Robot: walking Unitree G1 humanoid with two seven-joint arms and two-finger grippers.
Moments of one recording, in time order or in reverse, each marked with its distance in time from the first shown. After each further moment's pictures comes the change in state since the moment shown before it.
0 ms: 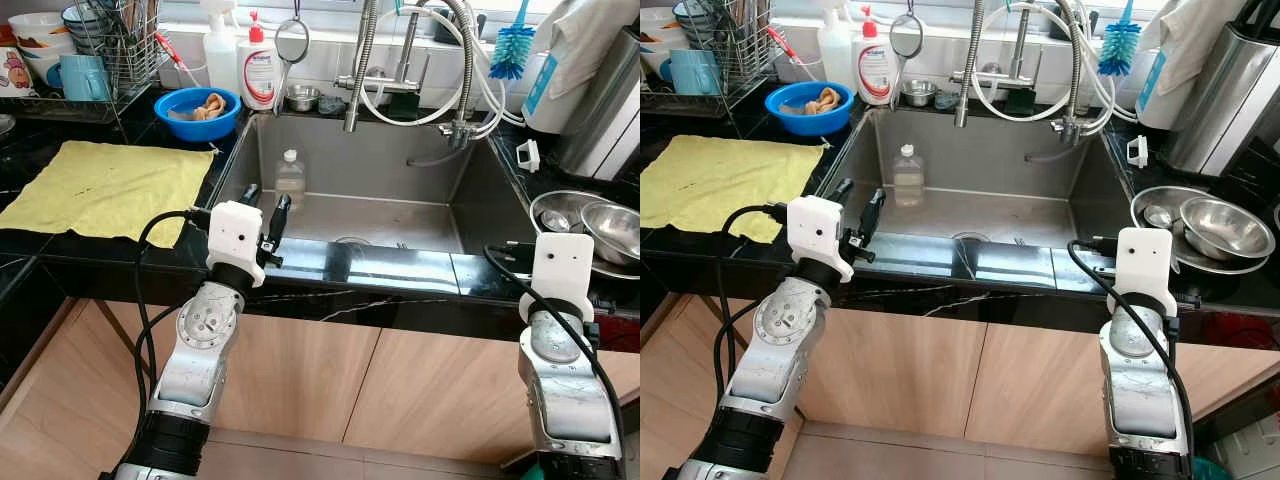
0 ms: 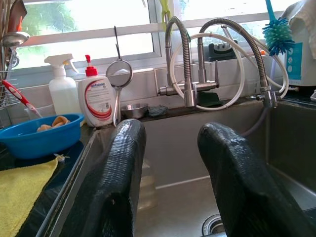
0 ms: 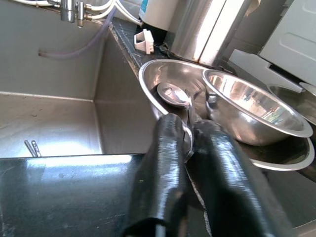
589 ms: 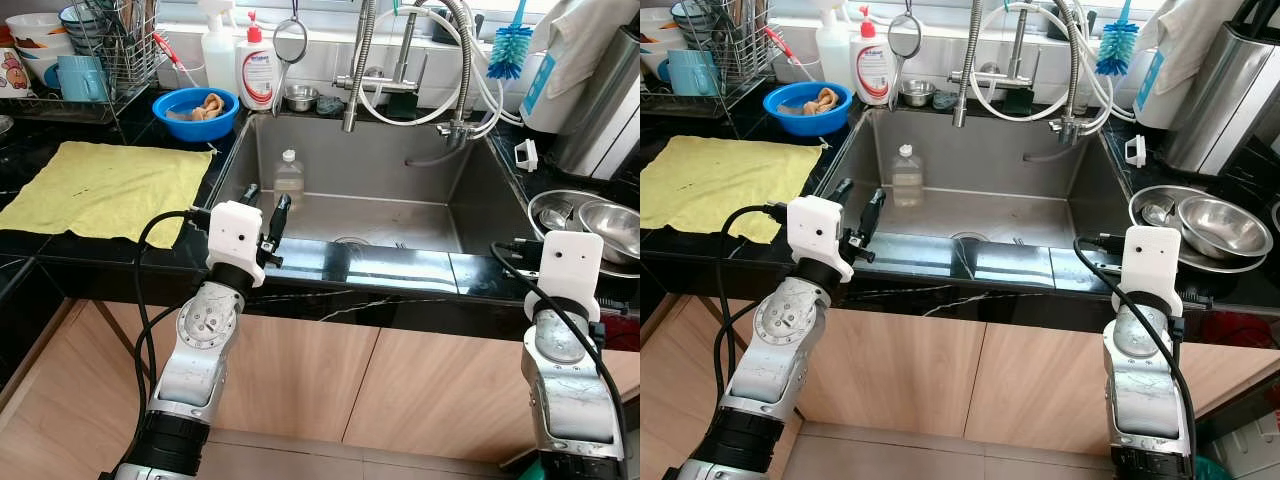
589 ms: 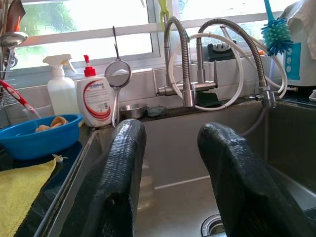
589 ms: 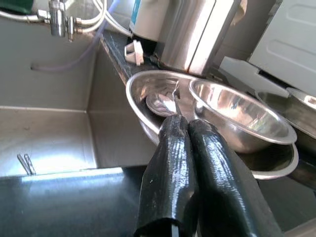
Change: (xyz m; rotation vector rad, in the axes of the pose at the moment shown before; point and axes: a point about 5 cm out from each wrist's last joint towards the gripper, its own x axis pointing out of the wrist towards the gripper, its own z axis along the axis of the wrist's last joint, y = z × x) left arm 0.000 0.000 0.000 0.002 0.000 0.002; right arm 0.001 -0.004 0.006 0.025 -0.044 -0.029
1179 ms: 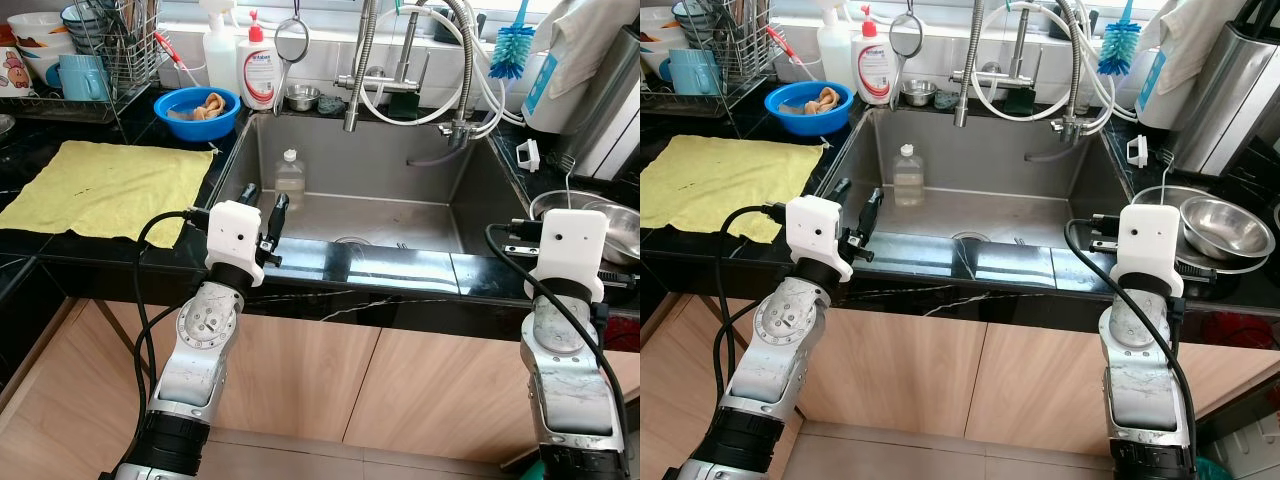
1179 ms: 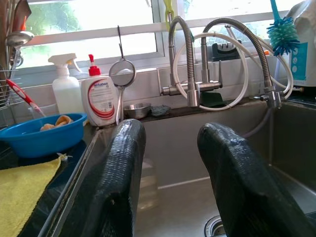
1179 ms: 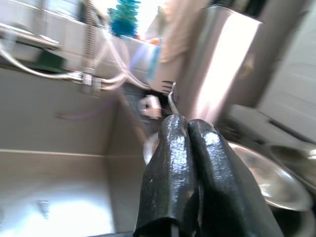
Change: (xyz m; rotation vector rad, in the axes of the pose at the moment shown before) left arm 0.000 0.001 0.000 0.001 0.001 0.020; right arm -0.001 0.007 0.029 0.031 -0.187 0.061
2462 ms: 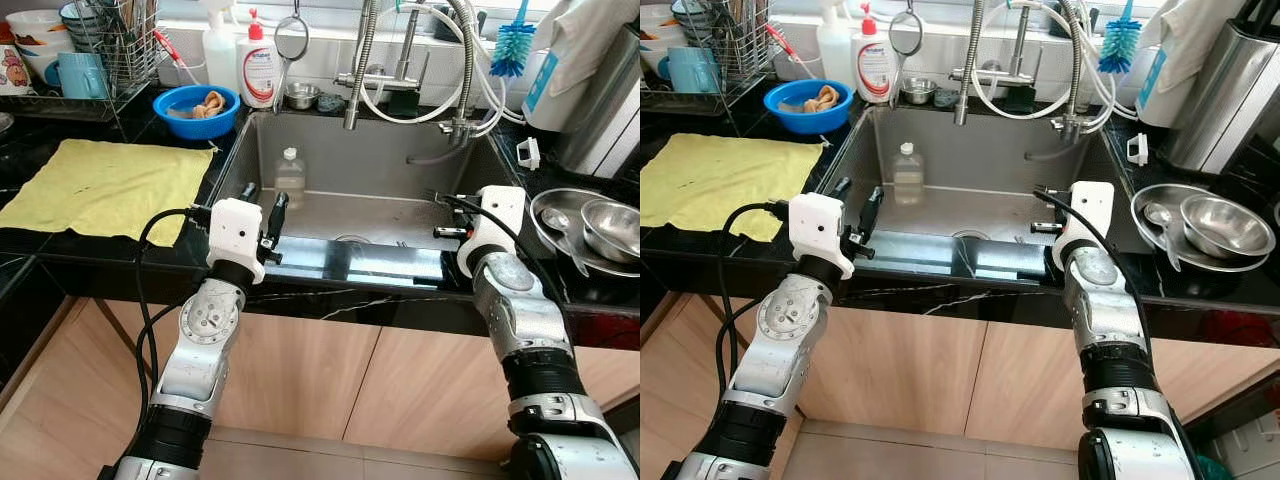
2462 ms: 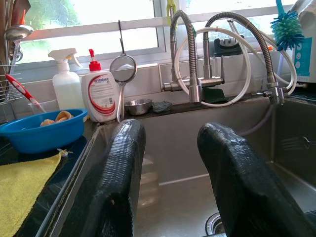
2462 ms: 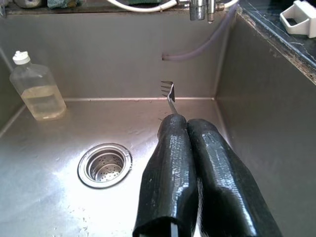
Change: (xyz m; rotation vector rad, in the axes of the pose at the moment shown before) left arm 0.005 -0.001 -0.003 0.001 0.012 0.003; right arm 0.051 0.064 -0.022 0.291 0.291 0.385
